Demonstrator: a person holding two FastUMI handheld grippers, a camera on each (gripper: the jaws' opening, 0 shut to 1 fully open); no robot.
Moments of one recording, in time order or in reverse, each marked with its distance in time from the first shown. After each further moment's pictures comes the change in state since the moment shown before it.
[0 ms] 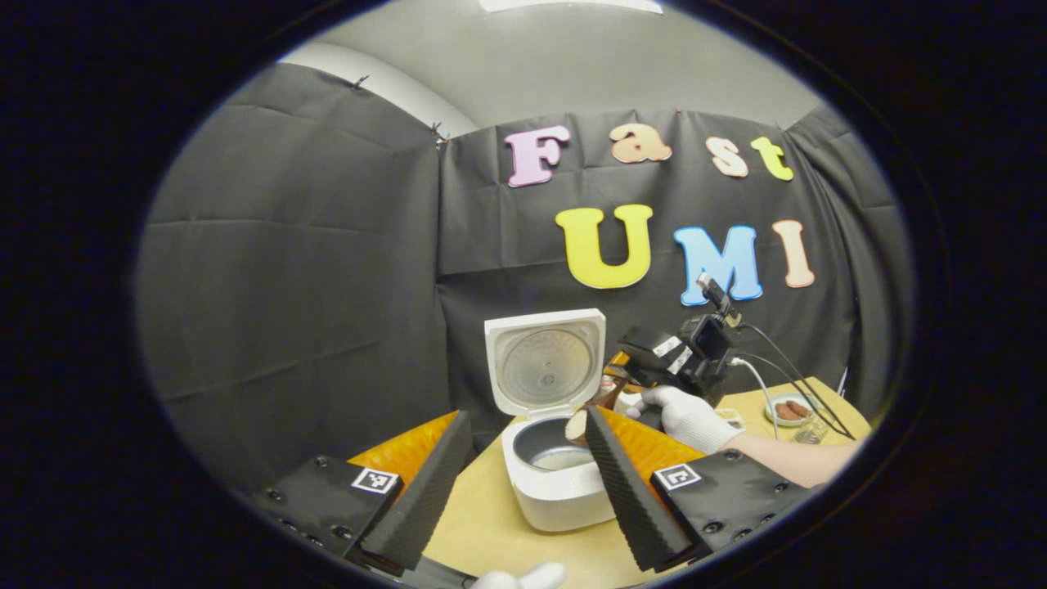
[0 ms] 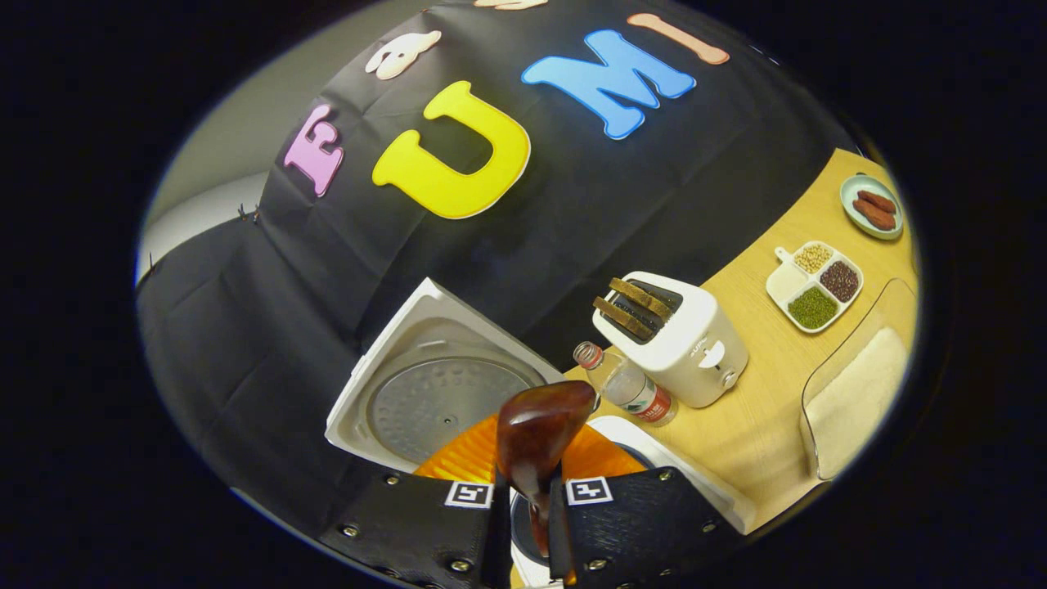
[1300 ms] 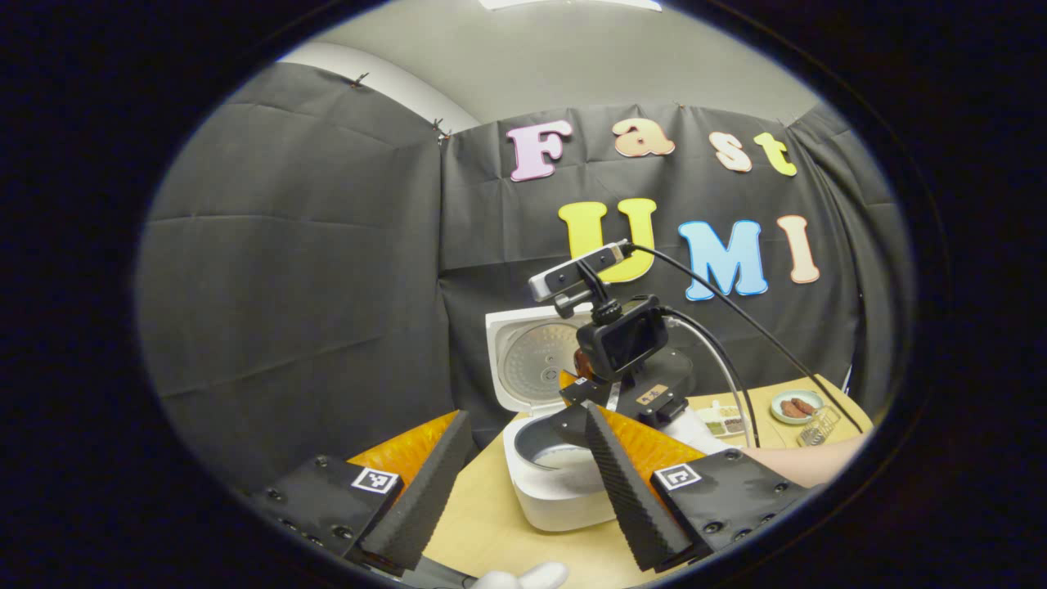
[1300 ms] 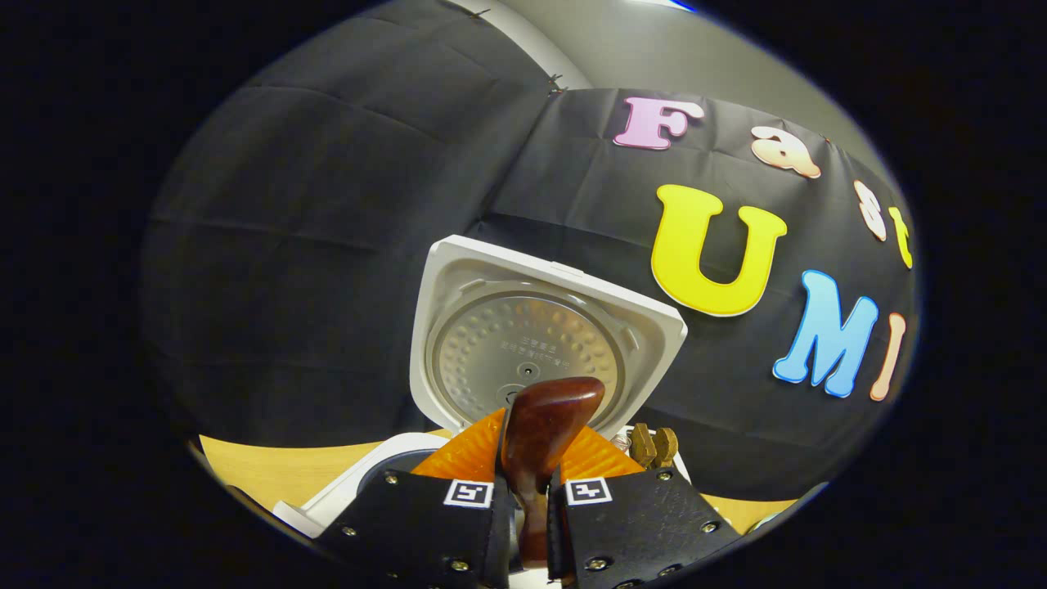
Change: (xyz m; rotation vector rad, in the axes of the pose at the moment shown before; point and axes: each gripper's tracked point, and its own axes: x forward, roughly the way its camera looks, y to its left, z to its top) left arm 0.008 -0.009 -0.006 0.004 0.002 0.009; right arm -0.011 0.060 -0.052 -1.183 -0.132 0.159
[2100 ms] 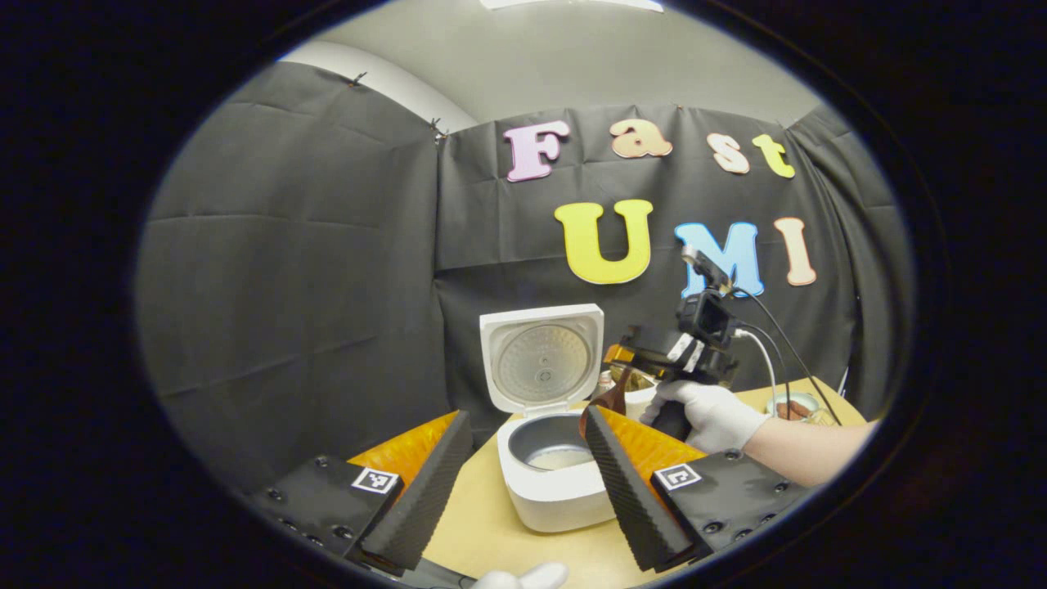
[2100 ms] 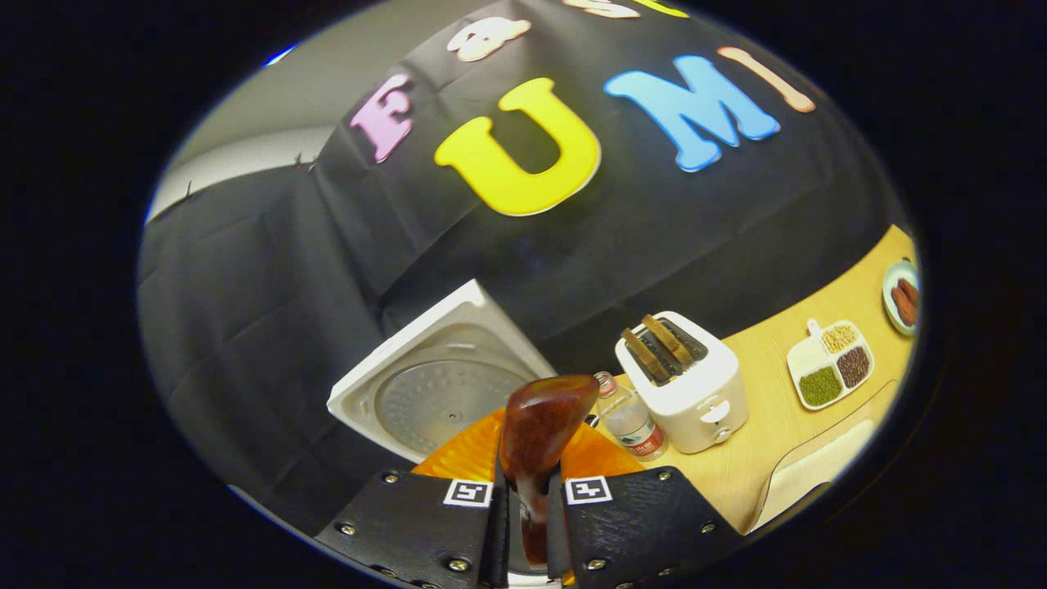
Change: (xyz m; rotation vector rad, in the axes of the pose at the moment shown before) left arm 0.001 -0.006 0.006 -0.008 0.000 -0.024; right arm -0.007 -0.115 -0.029 1.063 0.070 -0.058
